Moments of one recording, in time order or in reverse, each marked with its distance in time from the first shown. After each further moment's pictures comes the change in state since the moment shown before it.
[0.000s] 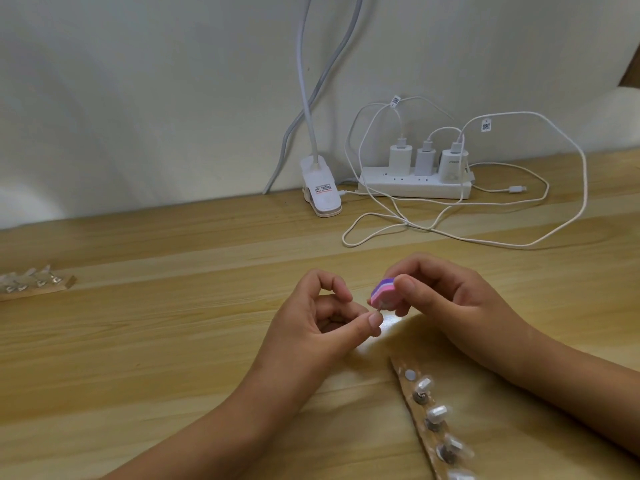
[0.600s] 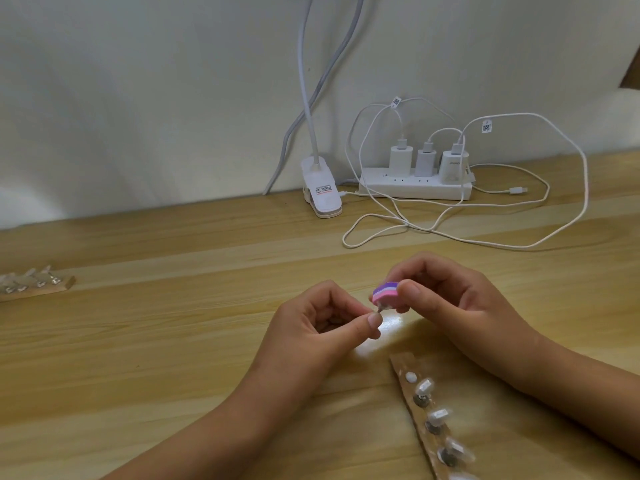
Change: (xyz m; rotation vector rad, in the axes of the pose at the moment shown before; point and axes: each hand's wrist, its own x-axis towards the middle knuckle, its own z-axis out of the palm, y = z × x) left_hand -0.001 0.004 -0.001 0.024 -0.018 0.014; right_hand -0.002 -0.001 0.001 0.038 0.017 -0.017
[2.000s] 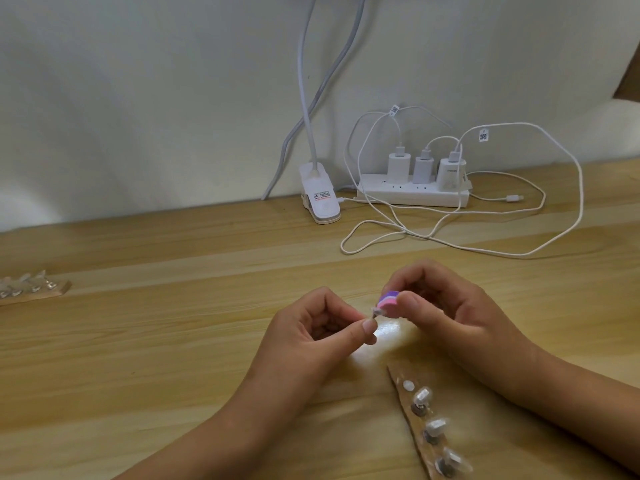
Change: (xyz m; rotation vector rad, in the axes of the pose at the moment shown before) left_hand 0.001 -0.003 -0.002 -0.026 0.026 -0.022; right_hand 0.000 -0.002 0.001 -0.159 0.021 -0.041
